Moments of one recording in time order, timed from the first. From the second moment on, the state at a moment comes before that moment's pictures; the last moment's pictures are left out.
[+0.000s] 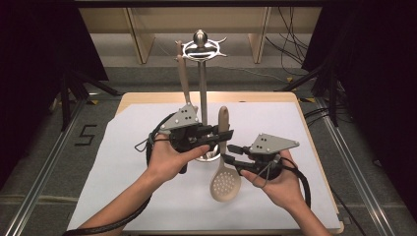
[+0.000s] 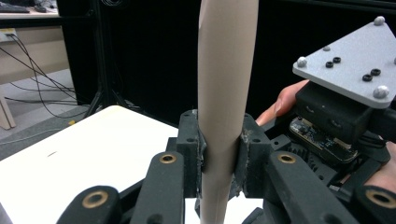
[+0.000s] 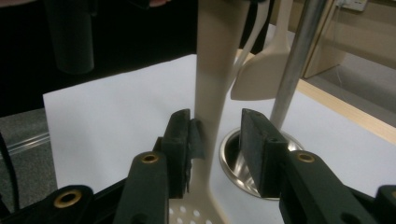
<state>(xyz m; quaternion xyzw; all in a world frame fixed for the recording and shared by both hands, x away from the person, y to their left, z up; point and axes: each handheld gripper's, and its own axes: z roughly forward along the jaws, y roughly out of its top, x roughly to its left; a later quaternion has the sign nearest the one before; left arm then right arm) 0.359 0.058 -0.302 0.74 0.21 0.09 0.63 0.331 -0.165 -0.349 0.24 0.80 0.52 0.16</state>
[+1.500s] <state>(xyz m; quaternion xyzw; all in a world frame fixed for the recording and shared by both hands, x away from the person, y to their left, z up) 0.351 0.057 -0.304 0.73 0.19 0.14 0.64 0.333 -0.156 -0.341 0.30 0.79 0.51 0.17</state>
